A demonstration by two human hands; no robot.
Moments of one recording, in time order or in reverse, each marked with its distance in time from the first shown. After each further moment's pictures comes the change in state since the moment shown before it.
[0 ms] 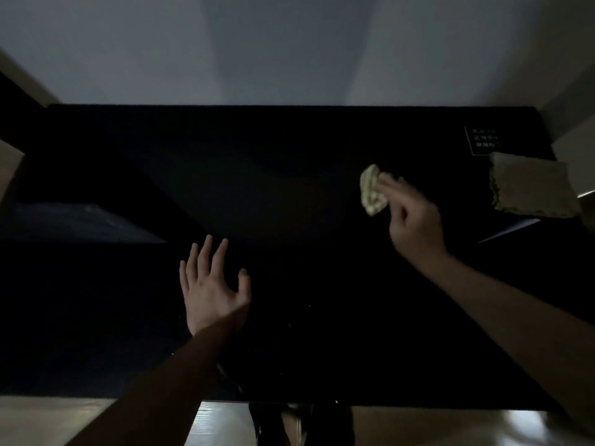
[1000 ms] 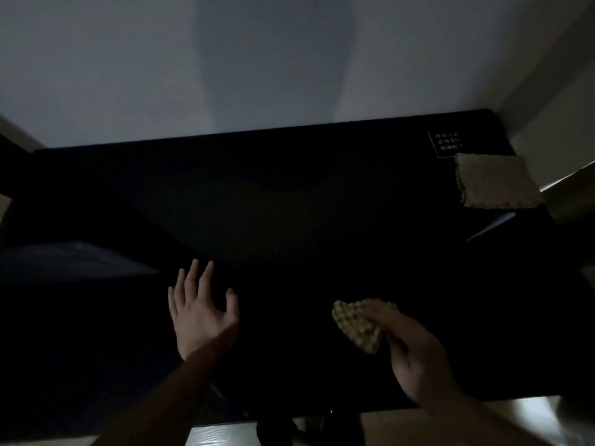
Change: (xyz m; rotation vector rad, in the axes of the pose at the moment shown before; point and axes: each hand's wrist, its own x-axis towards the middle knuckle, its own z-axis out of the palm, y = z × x) left_hand -0.002 0.003 -0.002 0.002 -0.008 0.001; right_hand -0.199 -0.014 -0.004 0.178 -0.091 0.125
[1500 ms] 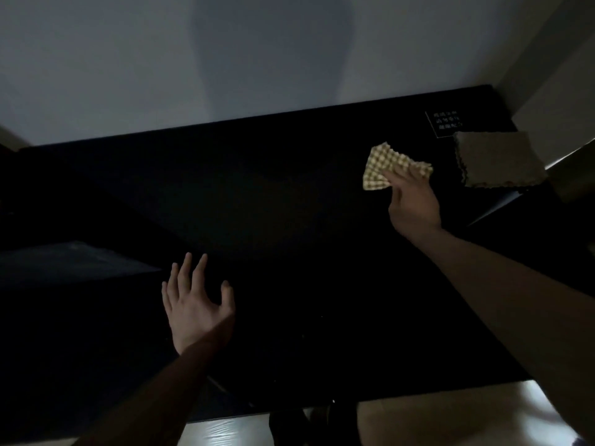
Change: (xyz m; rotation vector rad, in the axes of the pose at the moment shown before) left_hand 0.002 0.000 0.002 -0.003 0.012 0.015; right_hand 0.210 0.039 -0.043 -0.449 0.085 0.181
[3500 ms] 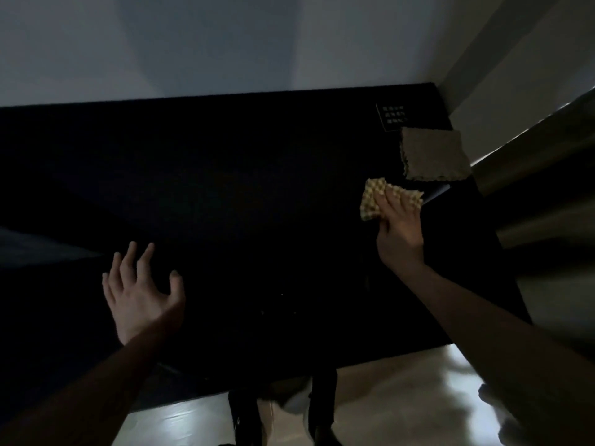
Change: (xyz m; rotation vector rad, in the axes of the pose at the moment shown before) left_hand -0.001 0.006 -0.003 -0.004 0.006 -0.018; right_hand -0.078 0.072 -0.022 -0.145 -0.021 0.078
